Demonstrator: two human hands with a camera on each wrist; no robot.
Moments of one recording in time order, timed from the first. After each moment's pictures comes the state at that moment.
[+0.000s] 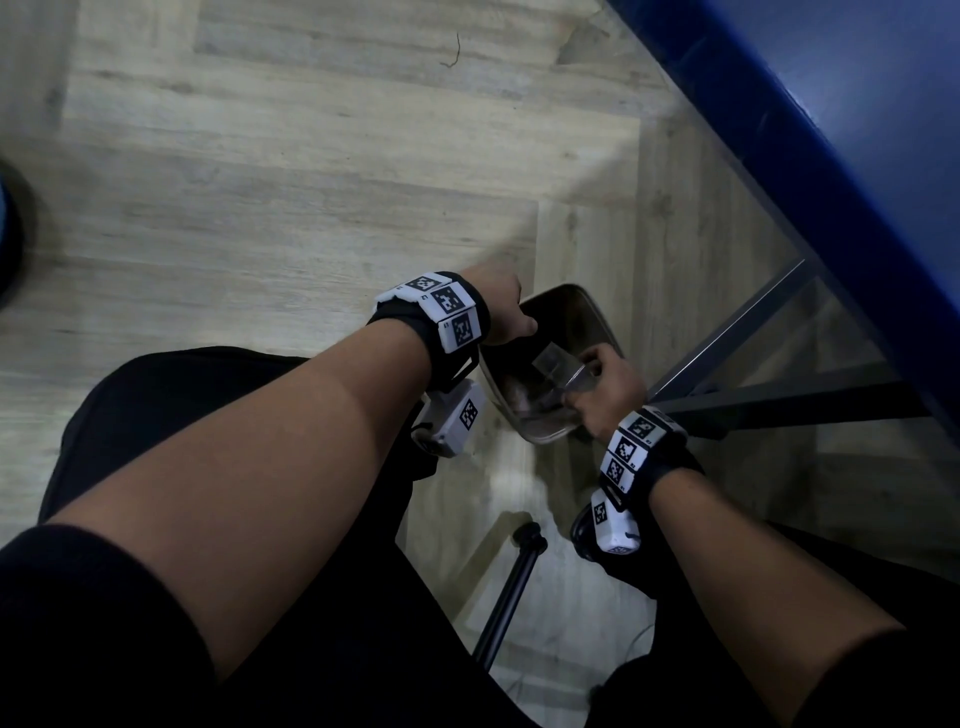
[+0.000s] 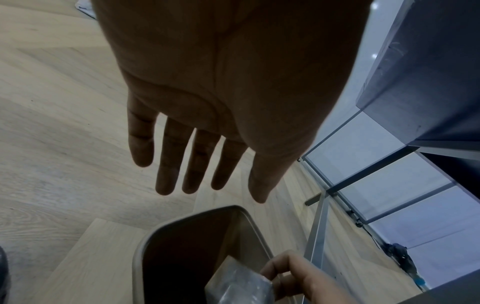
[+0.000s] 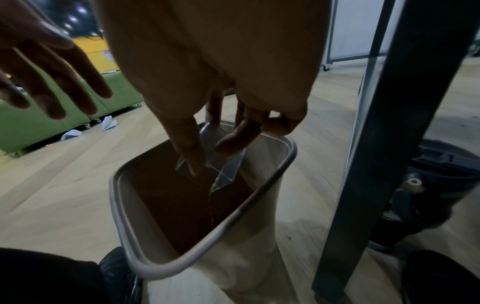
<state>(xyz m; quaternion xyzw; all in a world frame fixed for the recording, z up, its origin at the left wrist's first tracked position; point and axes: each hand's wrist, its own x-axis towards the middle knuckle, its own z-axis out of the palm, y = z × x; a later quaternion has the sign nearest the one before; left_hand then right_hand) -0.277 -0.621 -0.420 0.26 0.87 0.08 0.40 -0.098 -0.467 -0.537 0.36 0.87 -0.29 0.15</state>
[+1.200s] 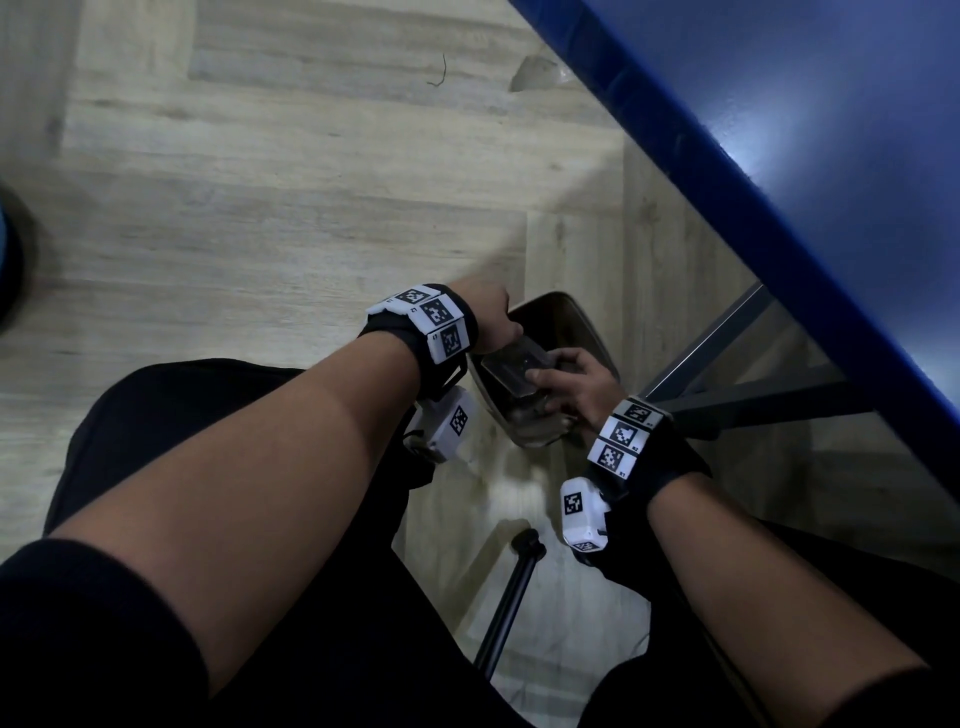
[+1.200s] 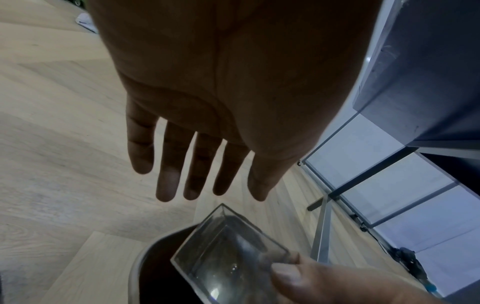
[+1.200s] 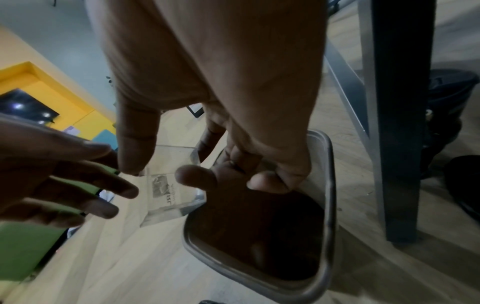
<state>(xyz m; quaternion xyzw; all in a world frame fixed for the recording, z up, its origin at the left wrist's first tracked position) -0.273 -0.617 -0.408 0.27 0.87 0.05 0.40 -0.115 -0.486 -0.491 0.45 0.56 -0.68 0.16</state>
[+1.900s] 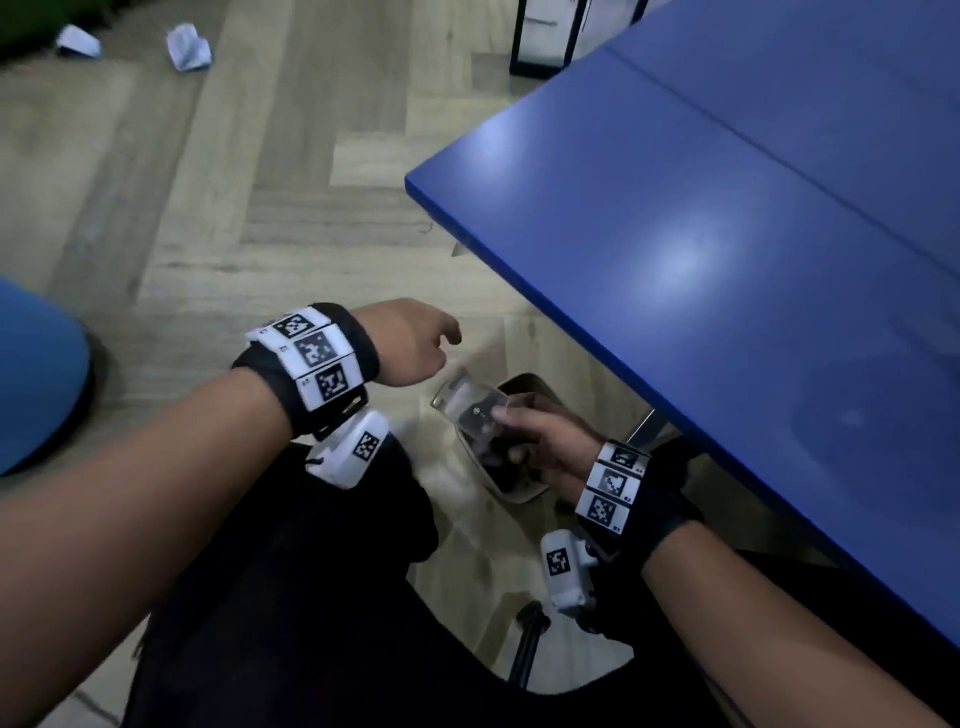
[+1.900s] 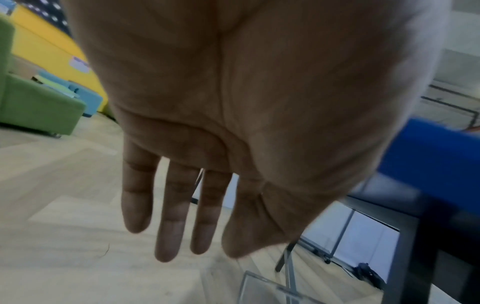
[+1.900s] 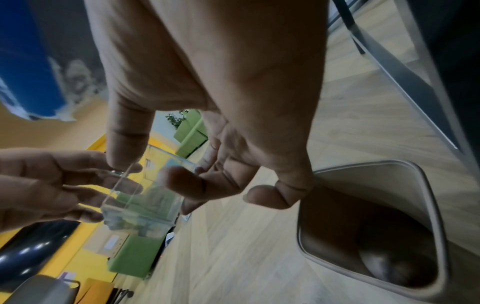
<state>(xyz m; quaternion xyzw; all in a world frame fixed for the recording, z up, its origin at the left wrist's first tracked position) -0.279 -0.679 -0.231 0.36 0.87 0.00 0.33 -0.105 -0.527 -0.321 0.34 0.51 -0.78 0.16</state>
